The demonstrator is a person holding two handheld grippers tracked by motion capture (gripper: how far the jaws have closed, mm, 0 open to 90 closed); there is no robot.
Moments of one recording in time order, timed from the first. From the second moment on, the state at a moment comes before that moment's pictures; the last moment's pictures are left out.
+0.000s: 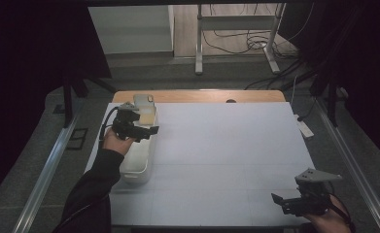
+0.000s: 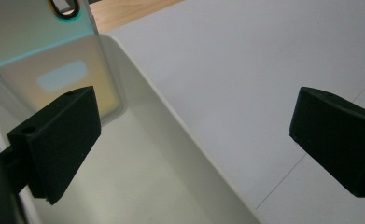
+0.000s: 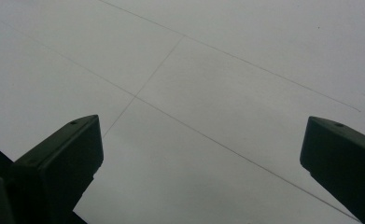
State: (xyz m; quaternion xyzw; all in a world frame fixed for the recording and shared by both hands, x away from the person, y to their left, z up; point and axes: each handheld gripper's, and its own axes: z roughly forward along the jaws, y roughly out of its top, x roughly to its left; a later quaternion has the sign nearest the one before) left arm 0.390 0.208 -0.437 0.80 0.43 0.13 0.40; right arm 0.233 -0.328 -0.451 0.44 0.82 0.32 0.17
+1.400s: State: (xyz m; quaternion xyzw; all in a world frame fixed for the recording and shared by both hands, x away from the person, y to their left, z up) left arm 0.326 0.216 -0.440 0.77 0.43 0.12 0.45; right arm 0.231 -0.329 -0.450 0.44 0.82 0.32 0.17
